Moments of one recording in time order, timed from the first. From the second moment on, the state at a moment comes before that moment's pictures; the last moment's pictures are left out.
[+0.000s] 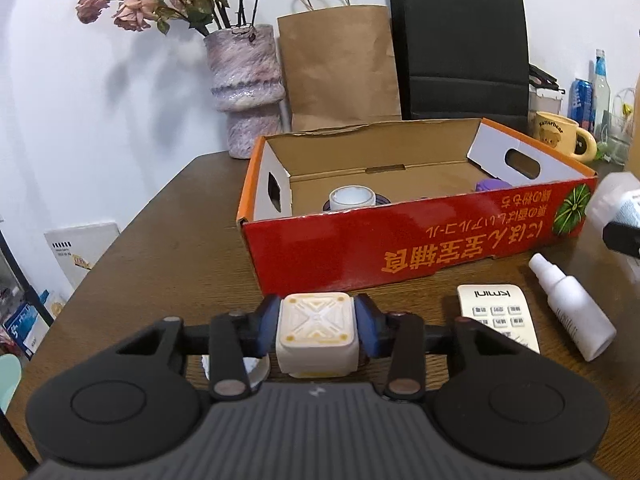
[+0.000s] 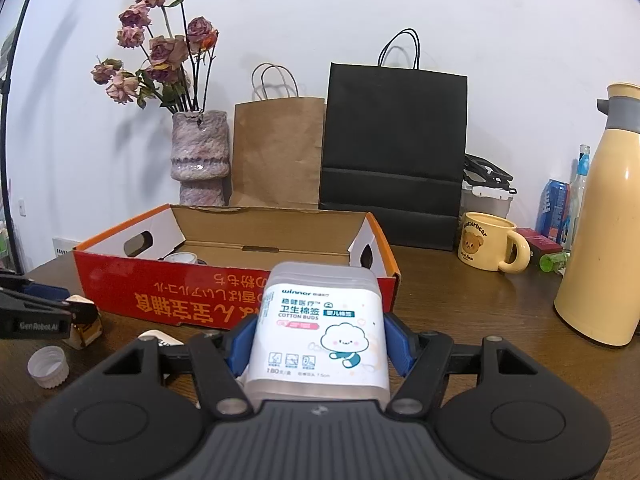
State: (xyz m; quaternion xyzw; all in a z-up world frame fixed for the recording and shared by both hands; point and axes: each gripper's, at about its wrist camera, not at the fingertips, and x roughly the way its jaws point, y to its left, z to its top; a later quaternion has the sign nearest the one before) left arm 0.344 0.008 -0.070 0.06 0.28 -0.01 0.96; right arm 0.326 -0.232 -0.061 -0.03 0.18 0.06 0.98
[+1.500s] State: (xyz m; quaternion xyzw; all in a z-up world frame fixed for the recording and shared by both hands) left arm 0.332 0.005 -0.069 0.07 0.26 -0.01 0.96; right arm 0.320 -0.228 -0.057 -0.03 0.17 0.07 0.98
